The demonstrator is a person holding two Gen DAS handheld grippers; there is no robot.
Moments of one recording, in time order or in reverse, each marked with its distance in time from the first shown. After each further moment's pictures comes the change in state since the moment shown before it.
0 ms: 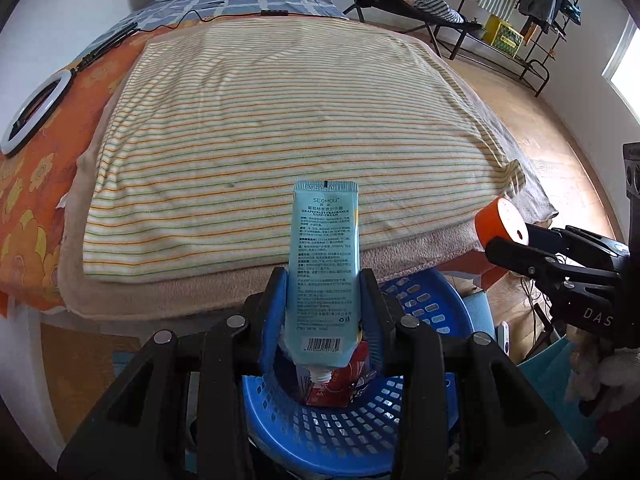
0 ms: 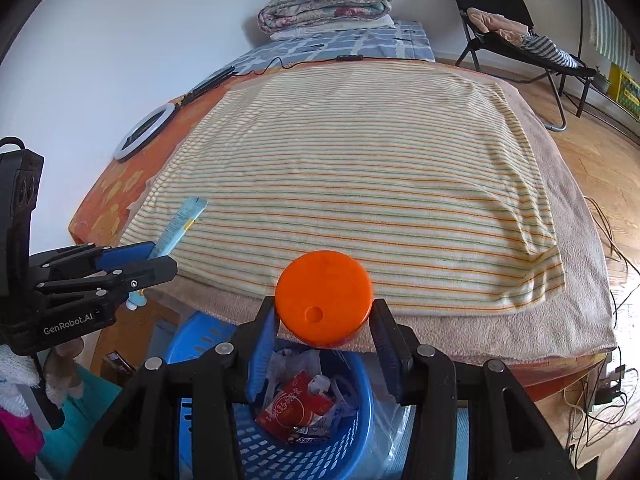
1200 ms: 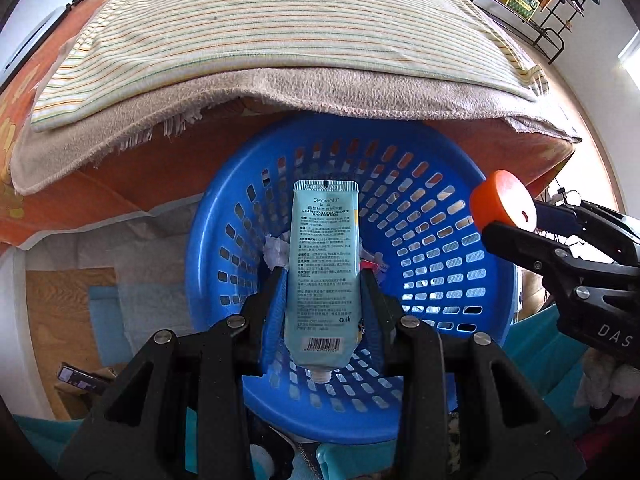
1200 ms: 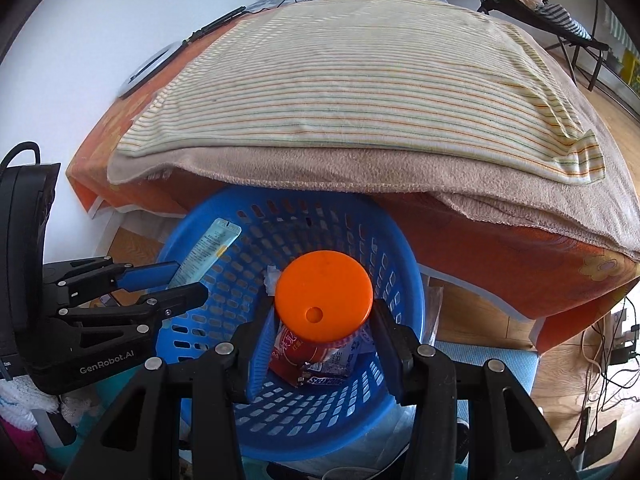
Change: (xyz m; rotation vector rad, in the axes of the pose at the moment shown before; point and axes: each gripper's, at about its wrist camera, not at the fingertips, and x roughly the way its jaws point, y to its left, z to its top) left arm 0.053 -0.005 -0.086 -0.024 0.182 0.013; right arm 0.032 0.027 -0.083 -0.028 0.153 0.000
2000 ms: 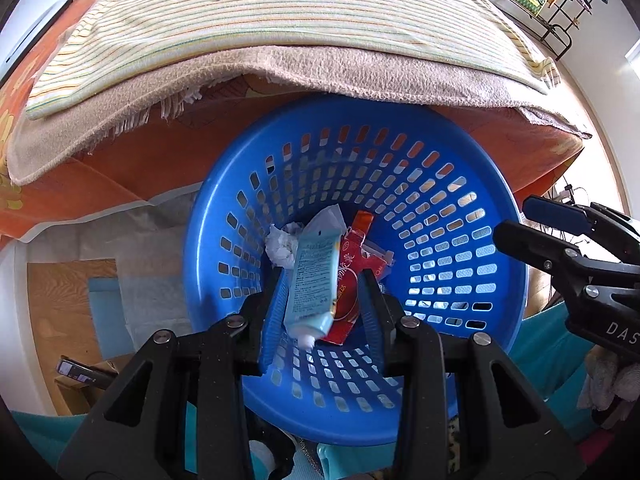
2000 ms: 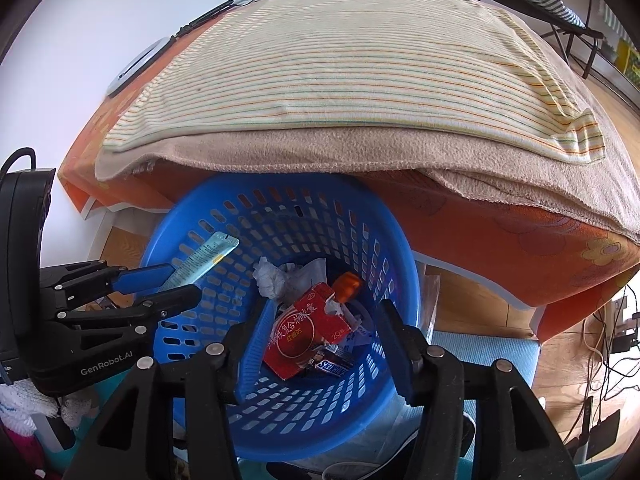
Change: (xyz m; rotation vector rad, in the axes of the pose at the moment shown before) left arm 0.012 0.004 -0.002 -0.012 0.032 0.018; right arm 0.010 -0.004 -0.003 0.033 0.028 -0.015
